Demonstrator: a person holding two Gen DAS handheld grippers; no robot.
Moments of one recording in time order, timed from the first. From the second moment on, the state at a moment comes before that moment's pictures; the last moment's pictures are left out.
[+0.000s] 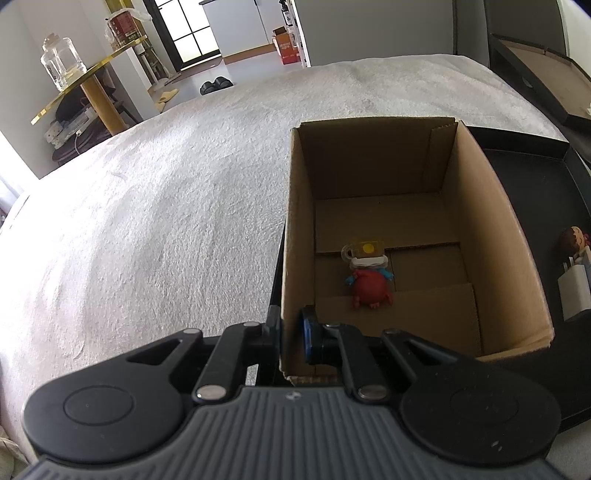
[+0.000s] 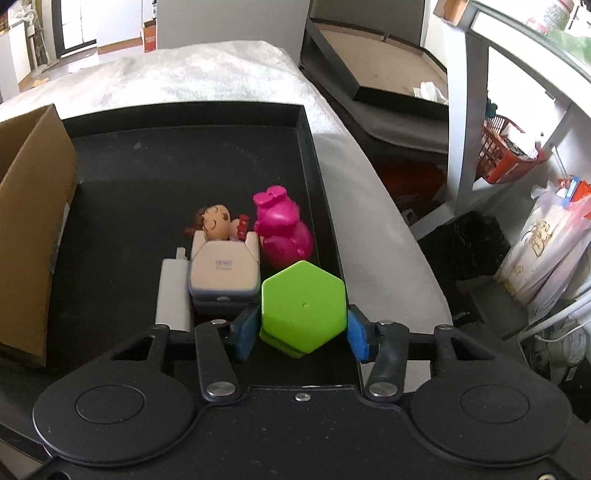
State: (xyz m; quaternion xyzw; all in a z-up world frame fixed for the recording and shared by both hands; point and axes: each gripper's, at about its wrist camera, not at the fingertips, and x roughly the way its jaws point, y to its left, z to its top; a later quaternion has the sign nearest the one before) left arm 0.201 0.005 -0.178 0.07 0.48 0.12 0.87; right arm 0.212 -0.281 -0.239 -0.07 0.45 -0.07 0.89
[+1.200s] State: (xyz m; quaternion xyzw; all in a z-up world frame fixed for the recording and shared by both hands) left arm 0.200 0.014 -0.178 0.05 0.48 0.12 0.87; right arm 0.215 -0.230 -0.173 -0.06 0.39 0.00 0.92
